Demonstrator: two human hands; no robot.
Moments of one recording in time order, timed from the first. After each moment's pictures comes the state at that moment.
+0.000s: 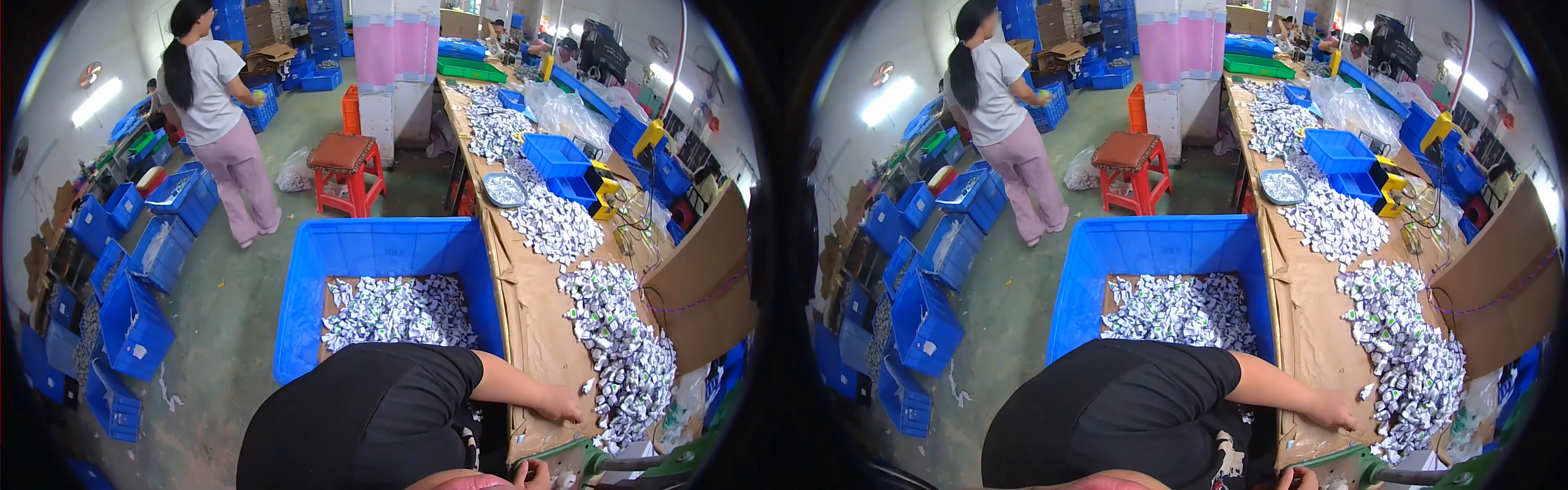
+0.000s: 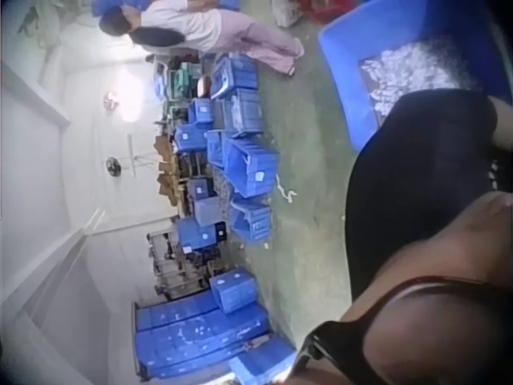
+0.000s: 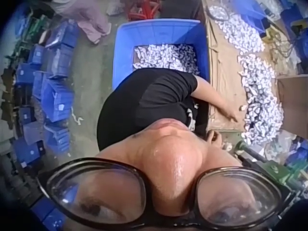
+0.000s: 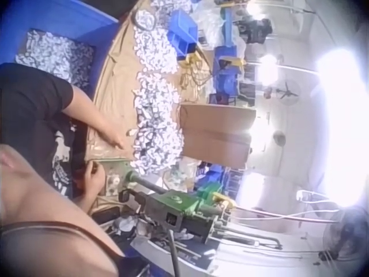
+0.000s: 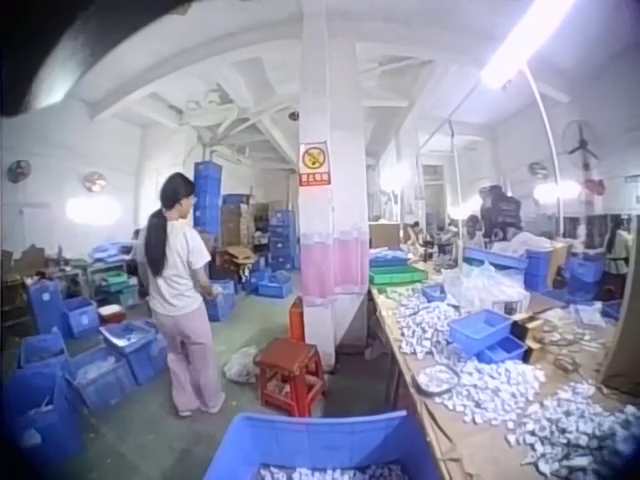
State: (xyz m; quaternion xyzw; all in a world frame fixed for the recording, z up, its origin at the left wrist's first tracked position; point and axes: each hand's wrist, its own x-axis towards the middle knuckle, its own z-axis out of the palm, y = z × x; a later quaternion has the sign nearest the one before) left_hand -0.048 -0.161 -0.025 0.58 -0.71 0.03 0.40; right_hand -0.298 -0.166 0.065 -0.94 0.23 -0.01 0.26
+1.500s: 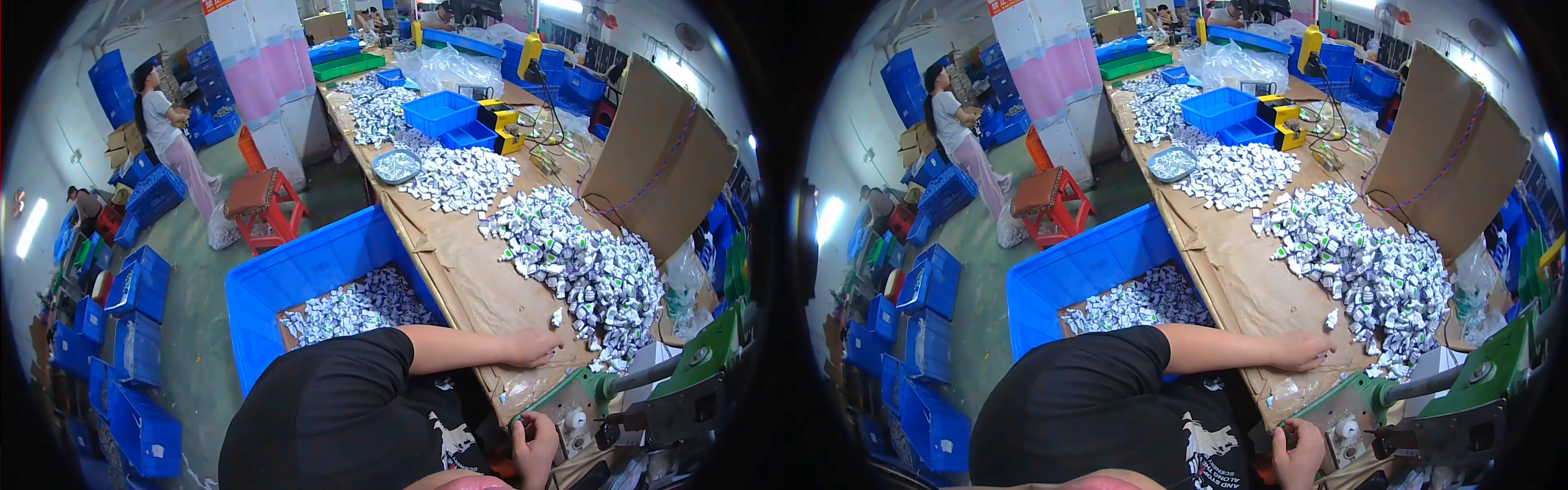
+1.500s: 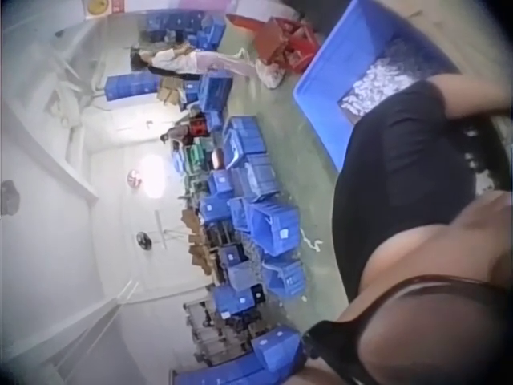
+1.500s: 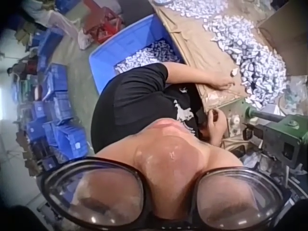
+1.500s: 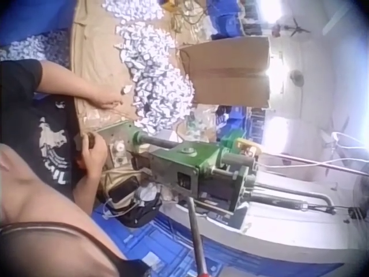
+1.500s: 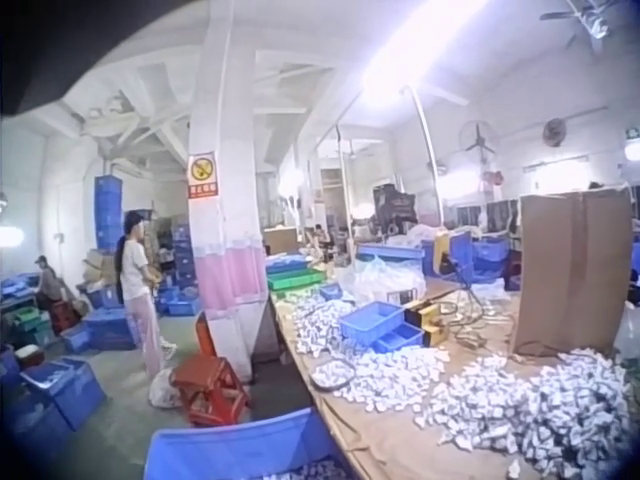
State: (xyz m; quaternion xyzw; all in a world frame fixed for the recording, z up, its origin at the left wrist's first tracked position) left_hand -0.046 -0.160 -0.012 0.64 -0.63 -0.13 0.41; right_hand -0.294 -0.154 0.086 -0.89 0.21 -0.14 0.37
